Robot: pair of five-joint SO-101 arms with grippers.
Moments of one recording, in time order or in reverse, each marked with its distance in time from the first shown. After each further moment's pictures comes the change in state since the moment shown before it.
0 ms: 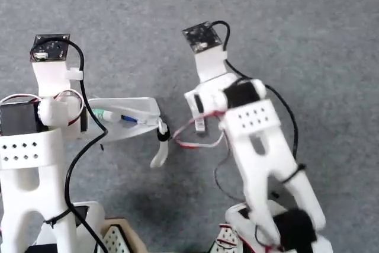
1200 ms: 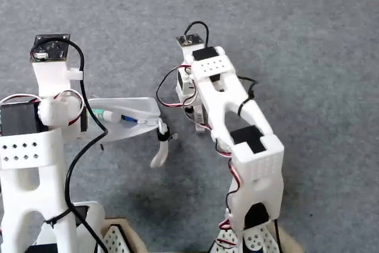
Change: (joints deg) left arm 0.0 0.0 0.0 0.0 0.0; right arm 0.1 47.9 -31.4 9.3 -8.3
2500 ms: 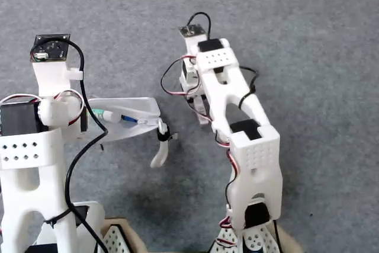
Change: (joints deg) left arm 0.0 0.0 0.0 0.0 0.0; right arm 2.7 7.3 -15.0 4.4 6.6
